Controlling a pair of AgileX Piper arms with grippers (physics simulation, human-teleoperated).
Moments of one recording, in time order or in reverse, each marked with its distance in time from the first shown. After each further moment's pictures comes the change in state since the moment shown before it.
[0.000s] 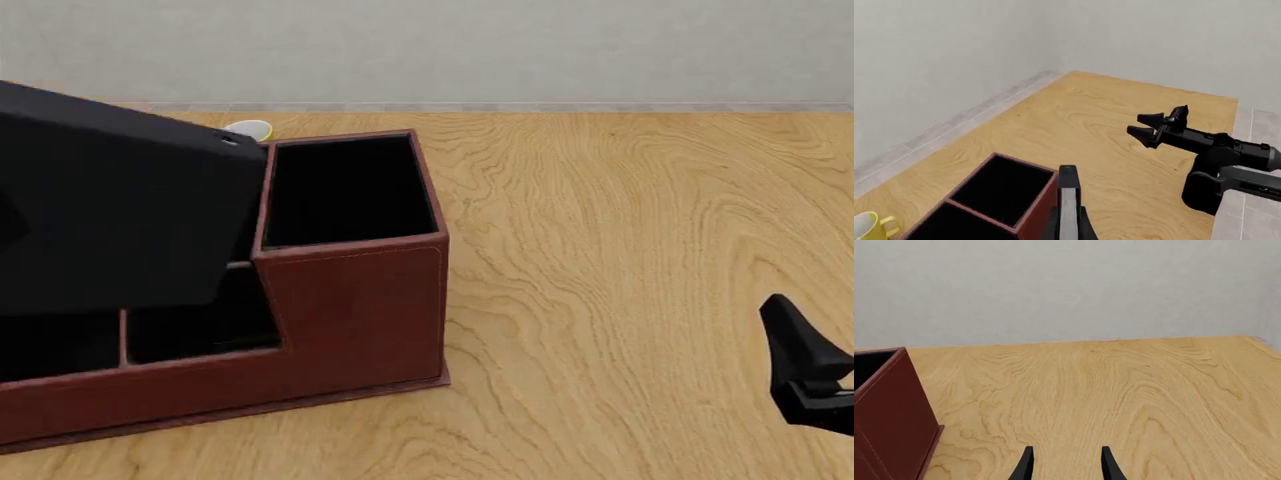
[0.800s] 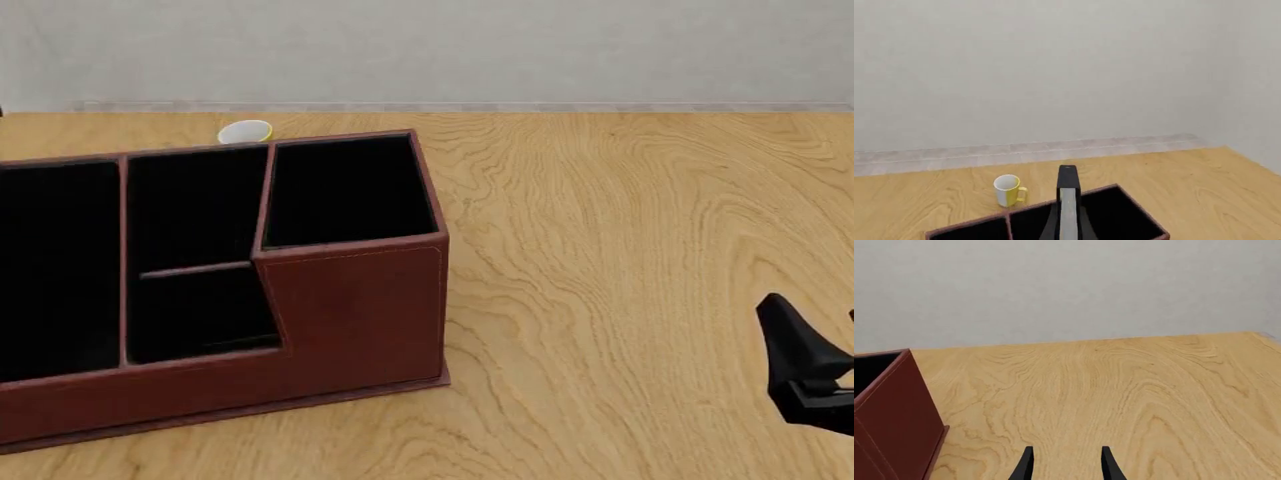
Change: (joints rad) left arm 0.686 -0.057 -0.068 -0.064 -0.158; right arm 0.012 0.011 0.000 -0.007 0.022
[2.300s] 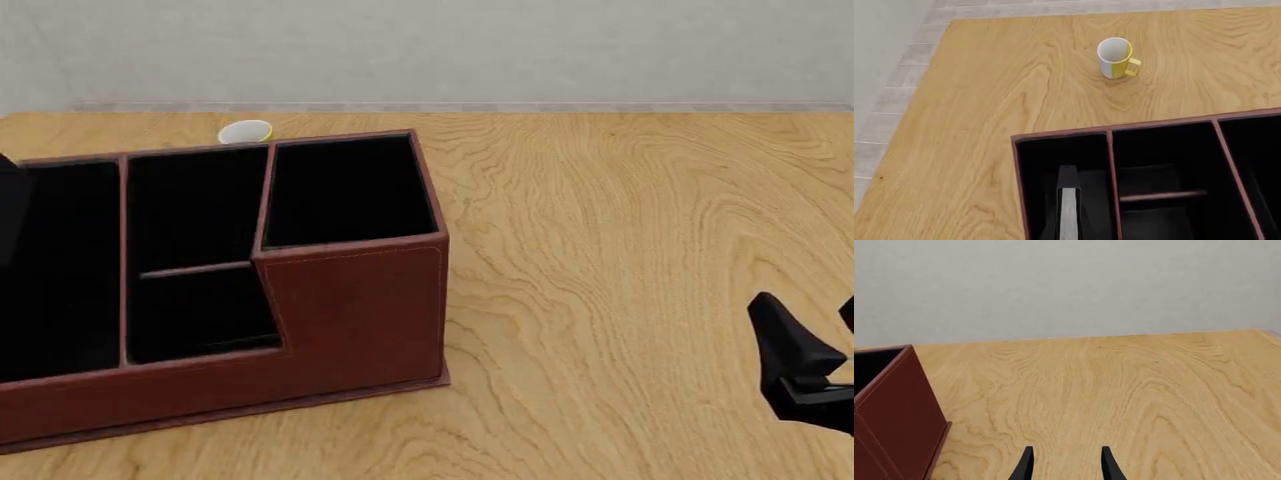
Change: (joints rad) left arm 0.467 0.479 -0.053 0.277 0.245; right arm 0.017 0.048 0.000 -0.032 -0.004
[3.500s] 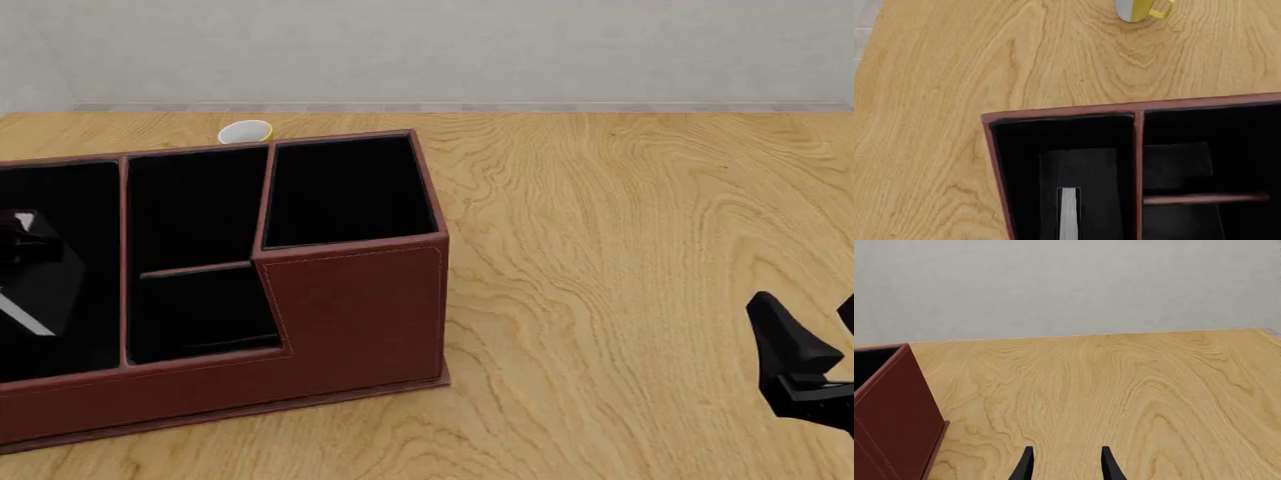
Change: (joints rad) left arm 0.050 0.211 0.196 -0.185 0.012; right arm -0.005 0.024 0.000 -0.015 -0.004
